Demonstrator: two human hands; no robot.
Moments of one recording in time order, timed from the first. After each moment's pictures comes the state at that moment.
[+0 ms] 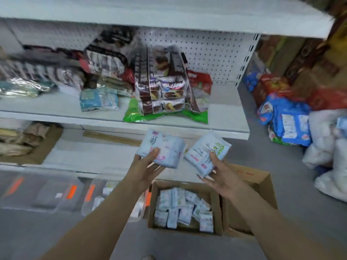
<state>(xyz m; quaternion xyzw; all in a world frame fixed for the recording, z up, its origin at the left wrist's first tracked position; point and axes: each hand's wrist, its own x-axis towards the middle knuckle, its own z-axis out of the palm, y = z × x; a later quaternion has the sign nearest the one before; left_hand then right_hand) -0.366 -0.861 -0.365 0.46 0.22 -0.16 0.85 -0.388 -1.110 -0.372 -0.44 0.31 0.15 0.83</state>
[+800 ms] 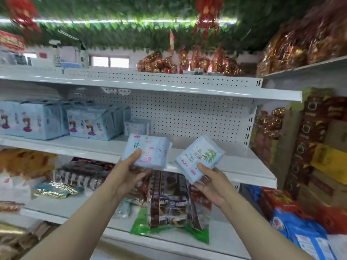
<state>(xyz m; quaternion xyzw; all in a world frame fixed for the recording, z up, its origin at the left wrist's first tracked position) -0.293 -0.802 -0.038 0.43 0.01 0.04 0.90 -0.285 -1.066 -0.052 -0.45 -0.01 0.07 0.89</state>
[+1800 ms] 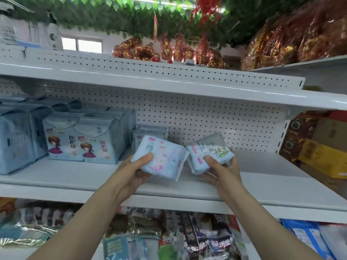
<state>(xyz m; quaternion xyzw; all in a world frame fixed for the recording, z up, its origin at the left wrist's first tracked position) -0.086 -0.643 -0.028 0.53 -0.06 -0.08 0.84 -0.110 -0.907 -0.029 -0.55 0.01 -0.18 0.81</state>
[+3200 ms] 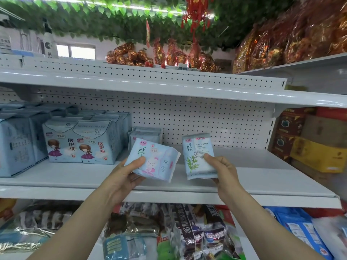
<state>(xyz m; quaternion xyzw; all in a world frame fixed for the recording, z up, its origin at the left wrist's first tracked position) -0.105 -0.634 -0.035 0.53 -0.08 -0.09 0.84 -0.144 -0.913 -0.026 -0.59 0.07 -0.18 0.79</state>
